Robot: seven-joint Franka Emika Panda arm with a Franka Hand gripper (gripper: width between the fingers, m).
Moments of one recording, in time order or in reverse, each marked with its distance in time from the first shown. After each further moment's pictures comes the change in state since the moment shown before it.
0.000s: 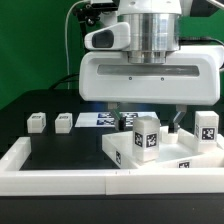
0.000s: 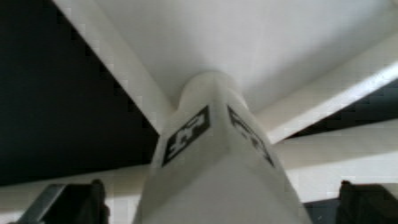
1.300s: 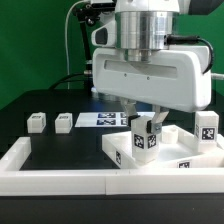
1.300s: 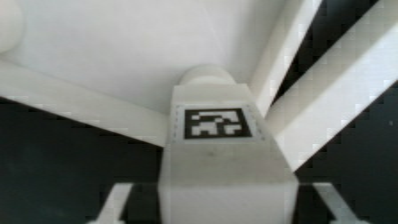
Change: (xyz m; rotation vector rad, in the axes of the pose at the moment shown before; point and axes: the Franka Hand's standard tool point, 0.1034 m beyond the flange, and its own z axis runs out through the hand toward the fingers) arm 0.003 0.004 -0.003 -0.010 -0.005 0.829
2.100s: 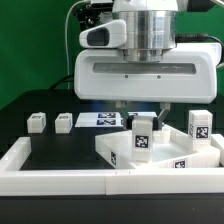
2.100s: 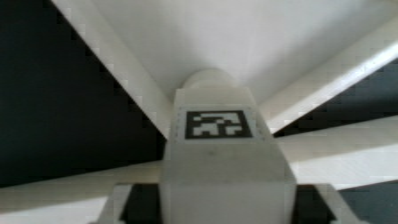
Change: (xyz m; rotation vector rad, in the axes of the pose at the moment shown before) arm 0.001 -0.002 -0.001 0.005 -0.011 -0.662
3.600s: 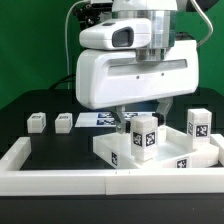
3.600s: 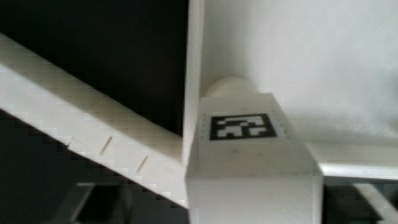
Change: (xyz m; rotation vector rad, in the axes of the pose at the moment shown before) arm -0.001 0.003 -0.001 0.000 -0.018 -0.823
